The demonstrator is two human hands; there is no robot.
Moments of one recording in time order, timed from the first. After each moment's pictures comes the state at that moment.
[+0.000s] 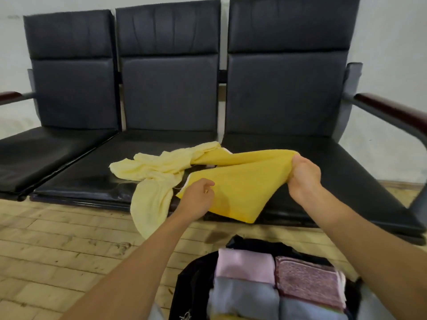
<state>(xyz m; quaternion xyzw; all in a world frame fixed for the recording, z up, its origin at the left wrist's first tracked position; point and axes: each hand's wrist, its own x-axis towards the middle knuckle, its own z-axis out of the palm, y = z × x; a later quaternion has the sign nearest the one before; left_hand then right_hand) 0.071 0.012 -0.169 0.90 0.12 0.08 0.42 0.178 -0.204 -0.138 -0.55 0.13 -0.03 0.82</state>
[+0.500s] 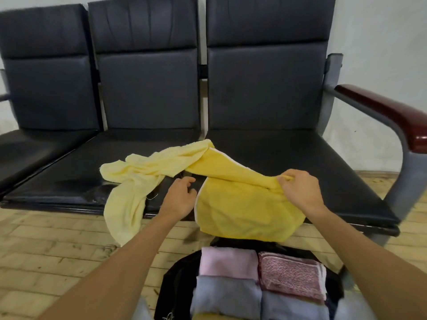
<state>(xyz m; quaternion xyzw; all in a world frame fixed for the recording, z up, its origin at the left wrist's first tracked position) 0.099 -0.009 -0.189 0.92 0.16 0.10 0.34 0.177 -0.281 -0.174 -0.92 -0.04 -0.09 0.38</state>
